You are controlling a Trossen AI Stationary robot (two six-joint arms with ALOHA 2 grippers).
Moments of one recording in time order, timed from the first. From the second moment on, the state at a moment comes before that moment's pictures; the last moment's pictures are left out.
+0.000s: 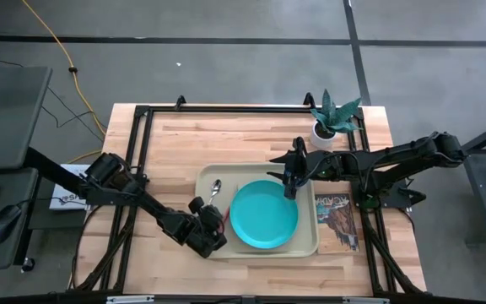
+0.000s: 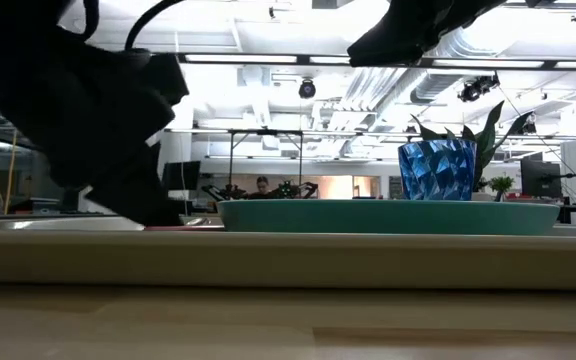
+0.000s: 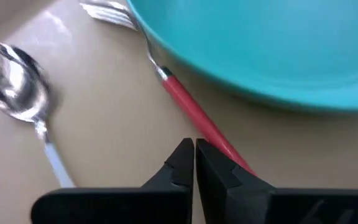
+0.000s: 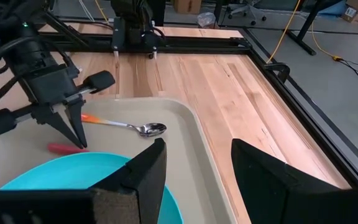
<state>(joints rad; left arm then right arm) -0.47 1.86 0.90 -0.23 -0.72 -1.02 0.11 1.19 0.80 -0.03 0.32 0.00</state>
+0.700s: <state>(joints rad) -0.47 1.86 0.90 -0.19 -0.79 -1.02 0.11 1.19 0.80 -0.03 0.32 0.00</state>
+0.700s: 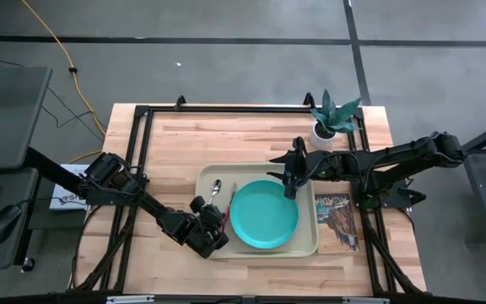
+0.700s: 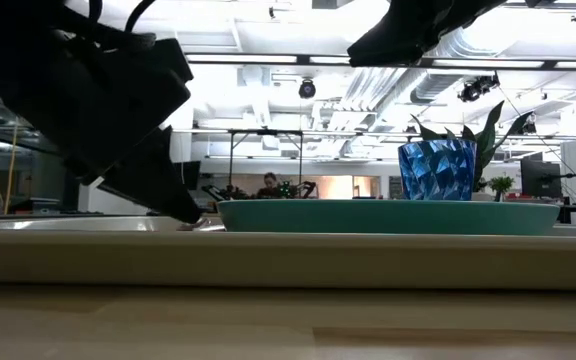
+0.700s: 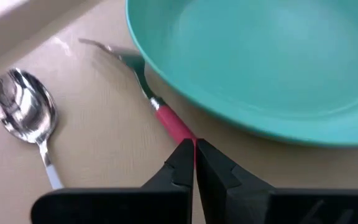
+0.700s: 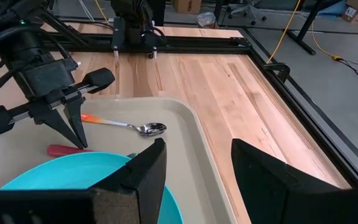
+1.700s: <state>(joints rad) -0.37 1.68 0.90 -0.44 -0.95 -0.83 0.12 1.32 0.80 -0.08 0.15 0.05</state>
